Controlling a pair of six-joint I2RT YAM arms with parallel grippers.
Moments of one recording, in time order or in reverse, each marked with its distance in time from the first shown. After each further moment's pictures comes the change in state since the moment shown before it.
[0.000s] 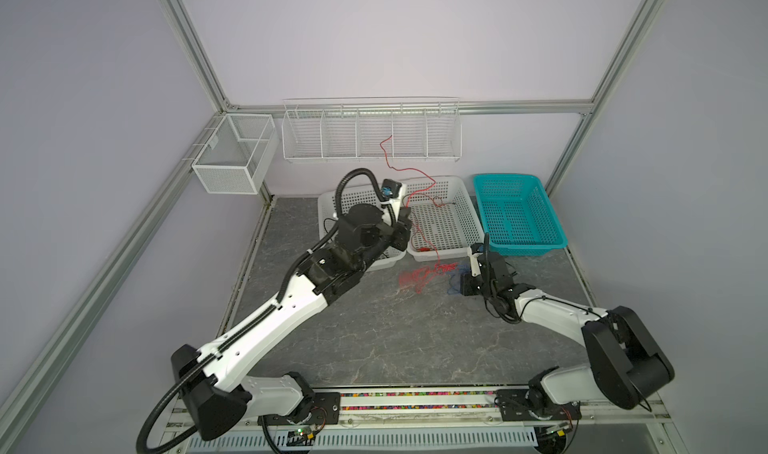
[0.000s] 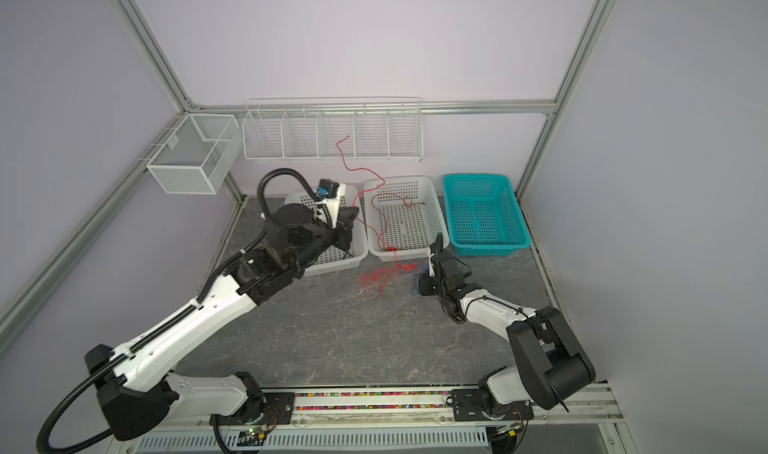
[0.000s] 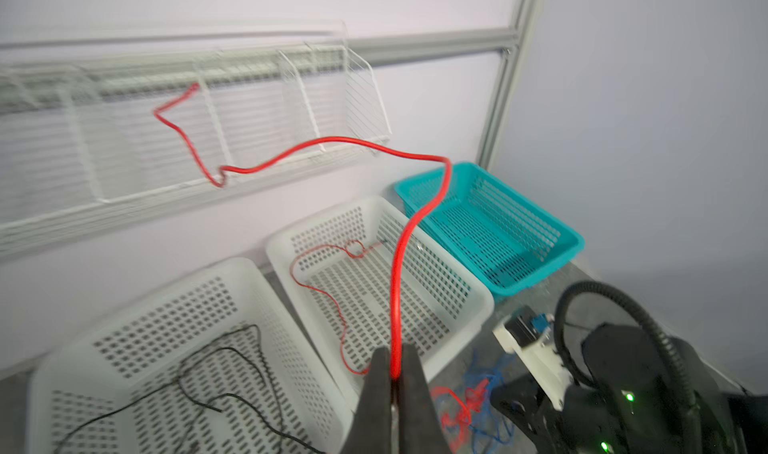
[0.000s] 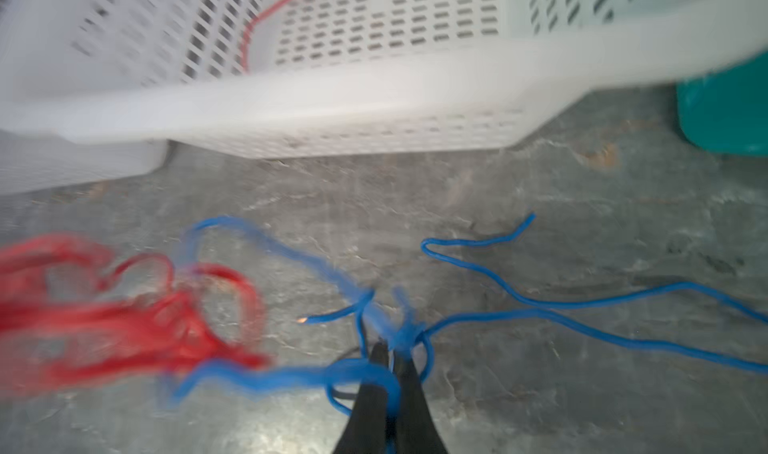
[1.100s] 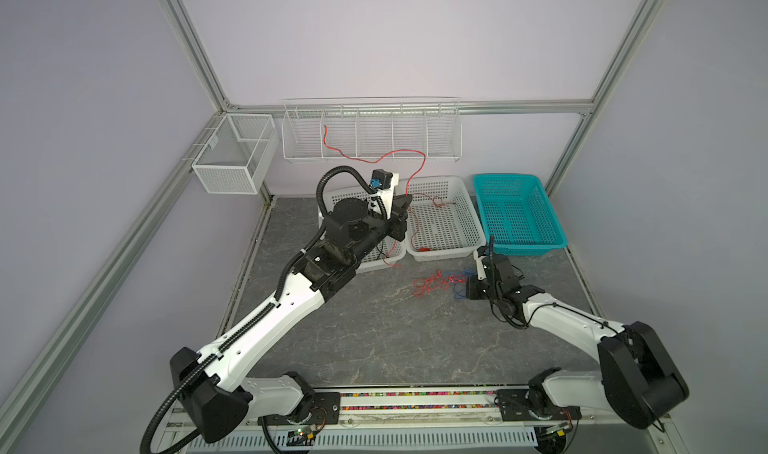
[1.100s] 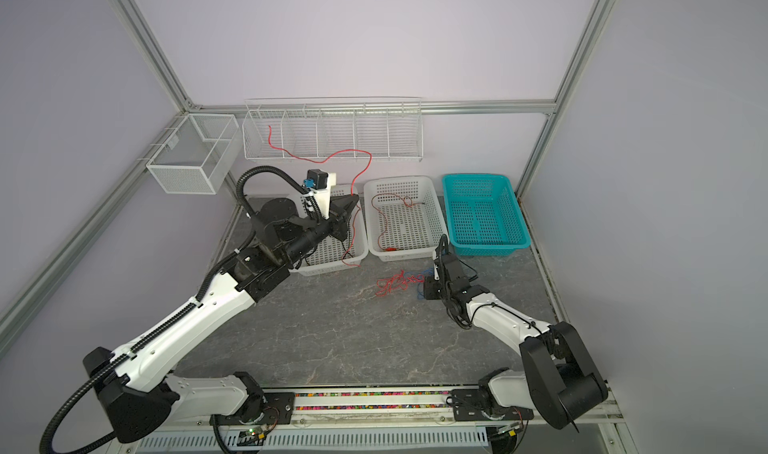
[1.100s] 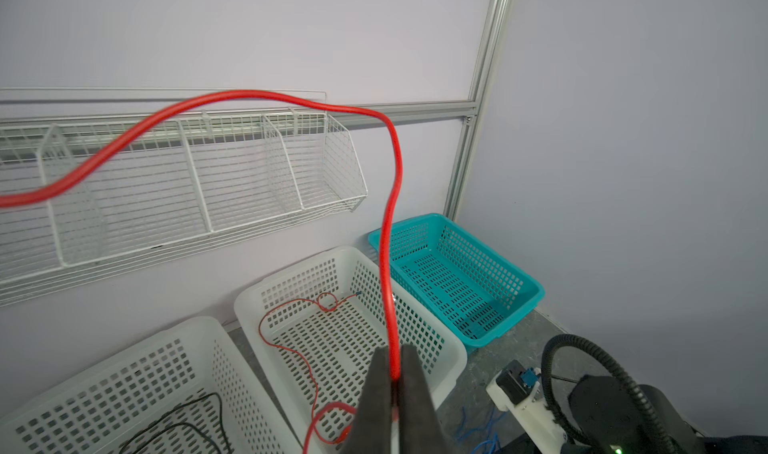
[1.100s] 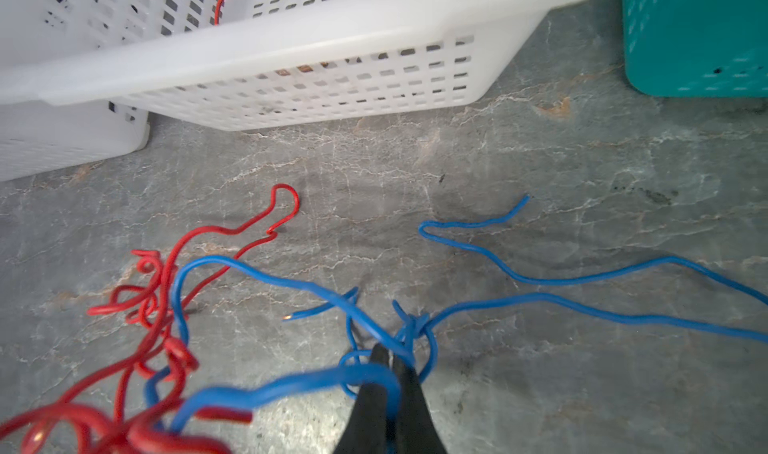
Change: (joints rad) left arm 0.043 0.095 -0.010 0.201 0.223 -0.026; right arm -0.004 -0.128 -0.012 -0.133 0.005 0.021
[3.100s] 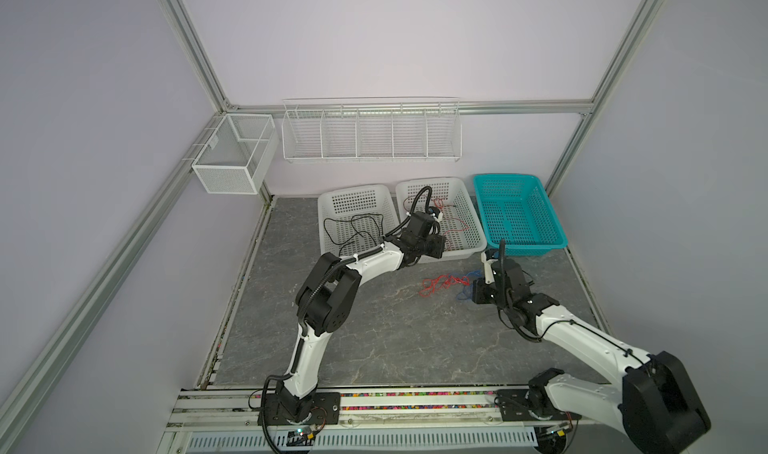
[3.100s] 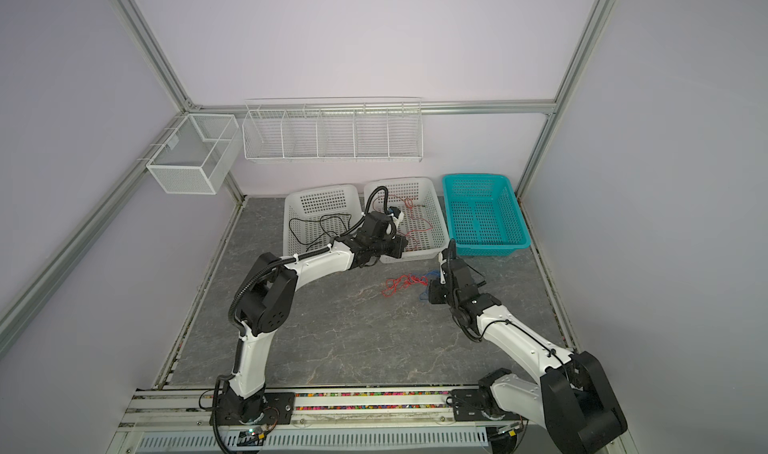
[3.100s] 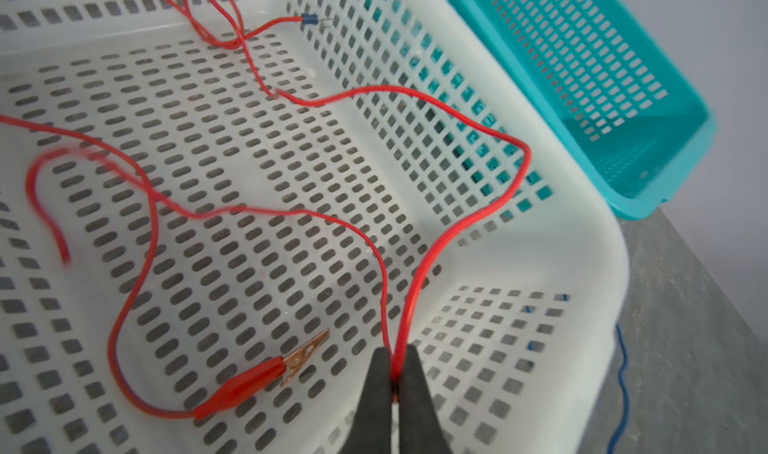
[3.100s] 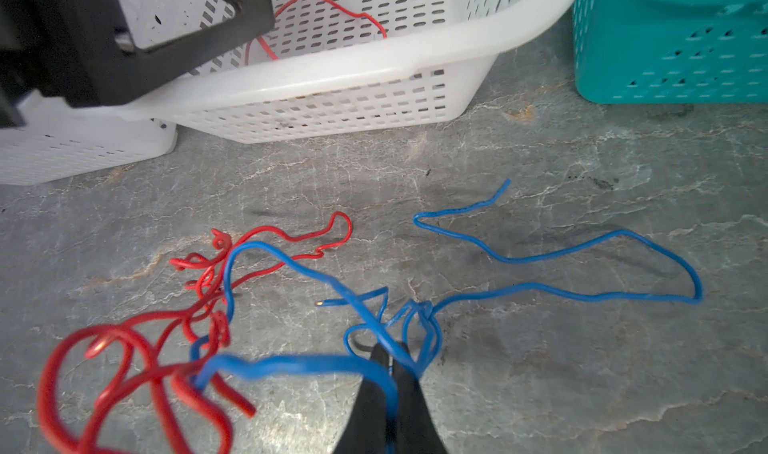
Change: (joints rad) left arm -0.002 0.815 0.269 -0.064 0.132 -0.234; right arm 0.000 -0.162 -0.045 -0.059 0.019 -0.002
